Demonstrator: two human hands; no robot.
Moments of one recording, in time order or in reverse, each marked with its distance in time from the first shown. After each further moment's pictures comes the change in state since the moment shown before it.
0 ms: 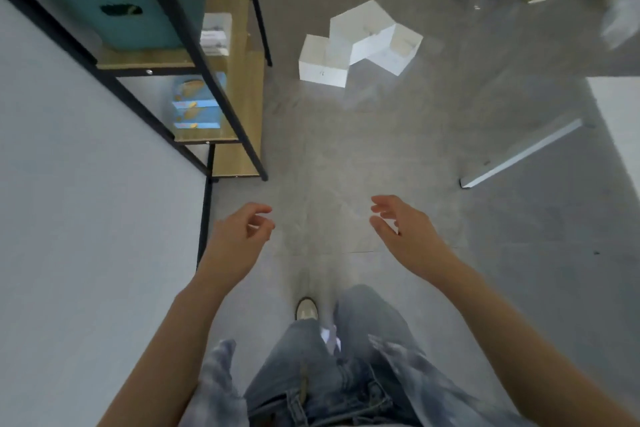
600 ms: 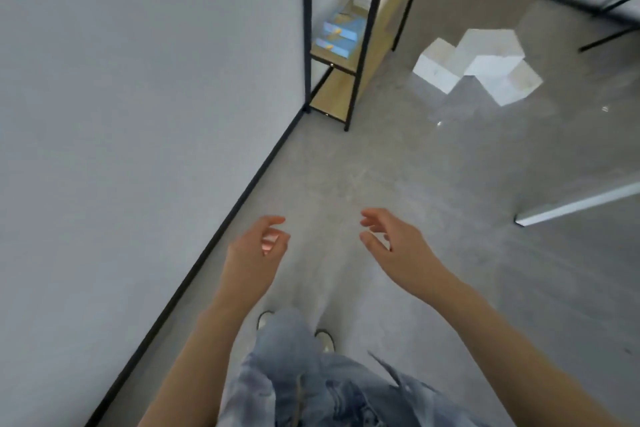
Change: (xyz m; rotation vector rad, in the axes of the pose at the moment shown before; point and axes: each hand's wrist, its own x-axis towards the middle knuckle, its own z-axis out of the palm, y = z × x) left_hand -0.422 -0.140 0.099 -0.361 0.464 -0.236; right_hand -0.311 0.010 0.128 -0.176 -0.386 -0.356
